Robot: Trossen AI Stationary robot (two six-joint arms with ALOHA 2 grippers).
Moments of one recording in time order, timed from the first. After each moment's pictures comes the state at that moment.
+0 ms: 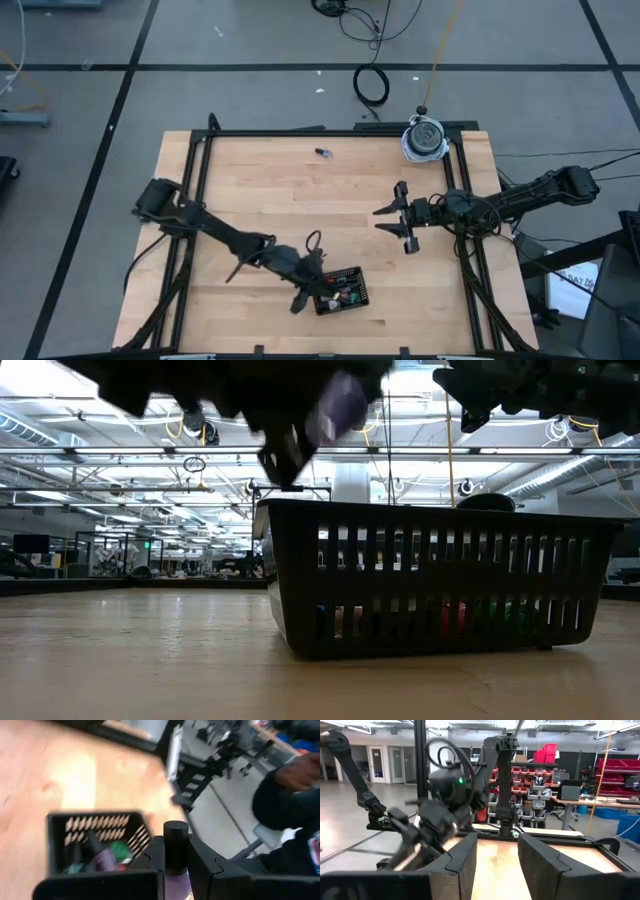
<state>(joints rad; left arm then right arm) -0.38 1.83 0.94 0.59 0.11 -0.43 0.14 0.94 0.28 0.82 0.00 -0.03</state>
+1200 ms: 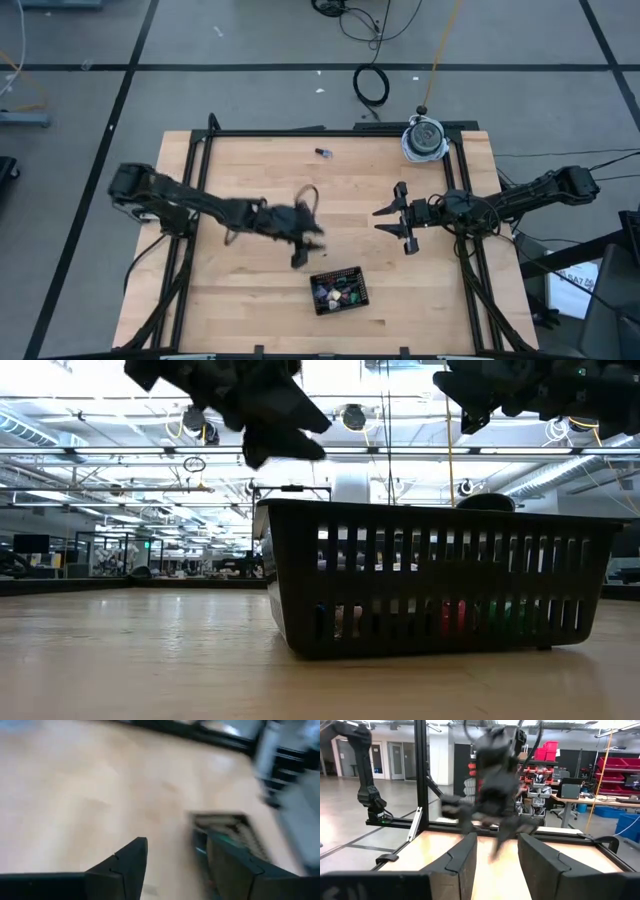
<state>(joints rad) -0.17 1.57 0.94 0.10 -0.01 -0.29 0.14 0.94 0.28 0.80 0.00 -0.04</state>
